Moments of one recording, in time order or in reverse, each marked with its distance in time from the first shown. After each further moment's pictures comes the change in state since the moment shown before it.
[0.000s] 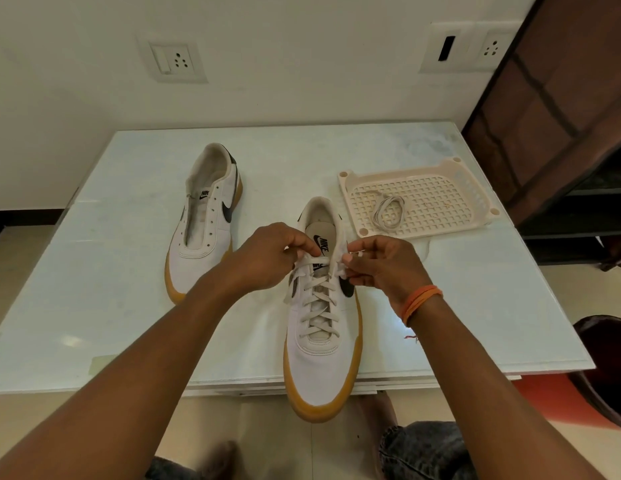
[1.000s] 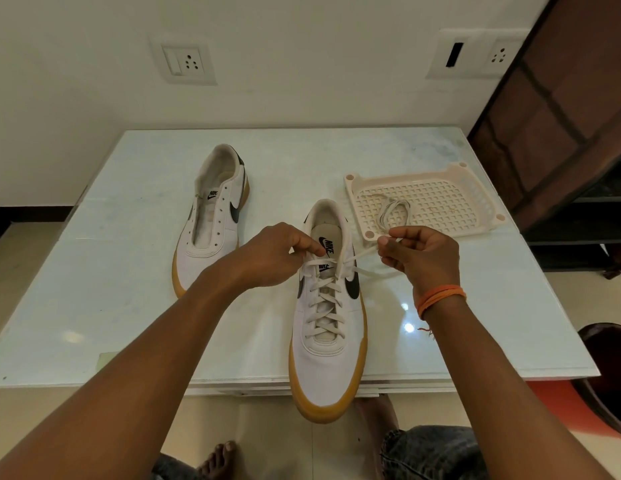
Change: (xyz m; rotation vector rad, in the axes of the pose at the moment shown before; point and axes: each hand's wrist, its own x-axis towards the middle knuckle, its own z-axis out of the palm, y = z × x) left_hand -0.002 -0.003 -0.008 0.039 -0.049 0.043; right_hand 0.009 0.001 -0.019 0.128 0.315 -0.196
